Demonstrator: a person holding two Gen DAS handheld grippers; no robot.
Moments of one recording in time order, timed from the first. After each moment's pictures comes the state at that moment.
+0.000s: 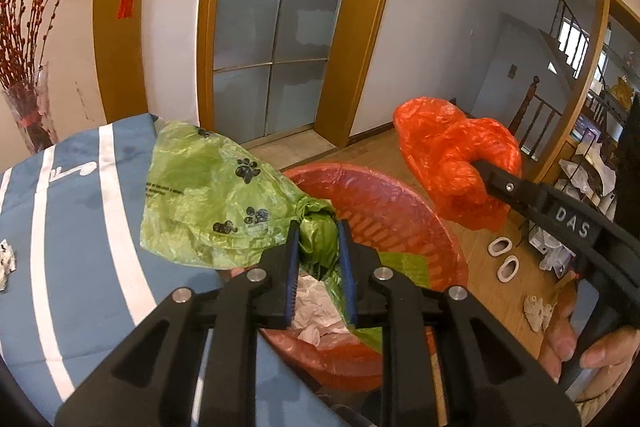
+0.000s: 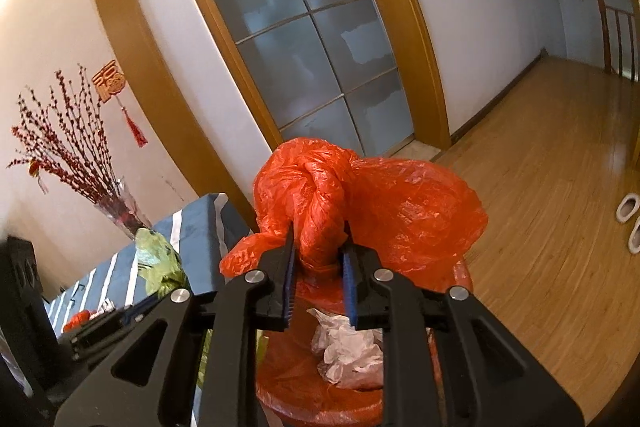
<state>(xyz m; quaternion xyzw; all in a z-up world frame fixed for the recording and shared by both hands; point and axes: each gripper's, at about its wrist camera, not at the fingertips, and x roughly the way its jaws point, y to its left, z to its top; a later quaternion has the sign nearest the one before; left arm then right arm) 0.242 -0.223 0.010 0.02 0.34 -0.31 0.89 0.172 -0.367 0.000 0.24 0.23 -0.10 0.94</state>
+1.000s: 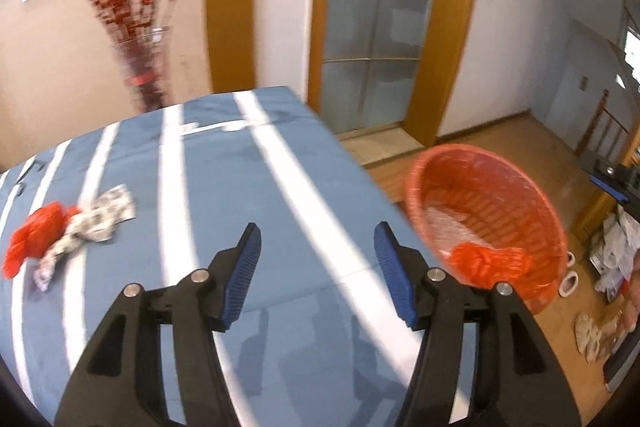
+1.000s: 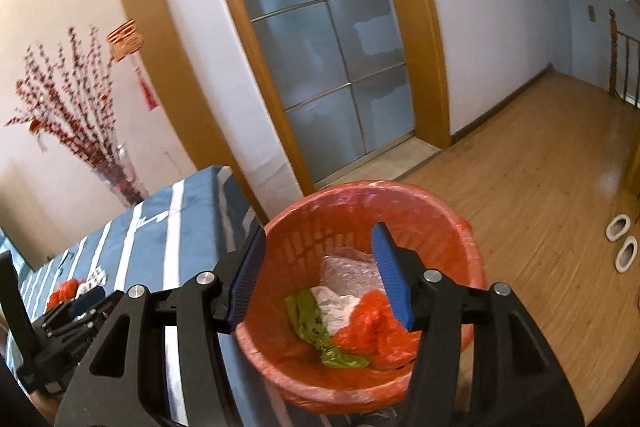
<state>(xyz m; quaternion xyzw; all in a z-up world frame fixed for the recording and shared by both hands) 0.244 -0.071 -0.006 0.03 0.35 -0.15 0.93 0.168 -0.315 0.006 0.18 0.26 -0.09 0.95</state>
